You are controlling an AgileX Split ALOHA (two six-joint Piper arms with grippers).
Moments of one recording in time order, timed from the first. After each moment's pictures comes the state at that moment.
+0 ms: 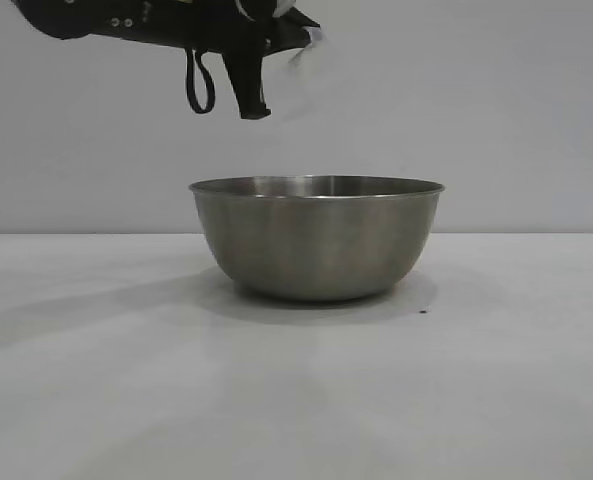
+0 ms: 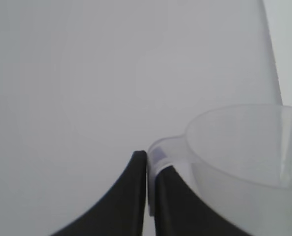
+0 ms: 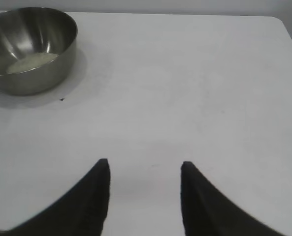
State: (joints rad) left arm -0.38 2.10 -1.34 0.57 -0.86 0.82; right arm 0.05 -0.02 -0.49 0.08 1.14 -0.04
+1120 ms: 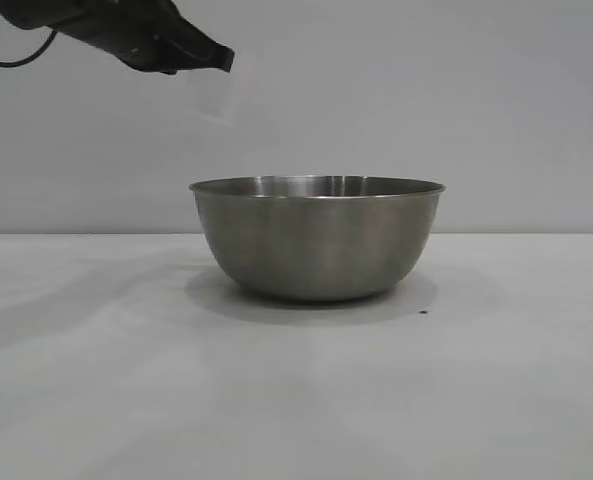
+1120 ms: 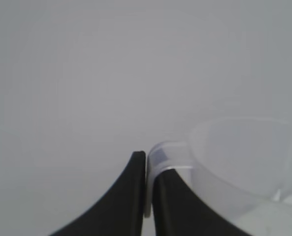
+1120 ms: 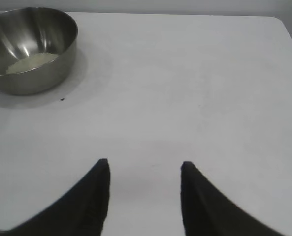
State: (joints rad) left arm -0.37 2.05 -1.24 -0.33 -0.74 0.50; right arm 0.05 -0.02 -0.49 0.08 1.14 -0.04
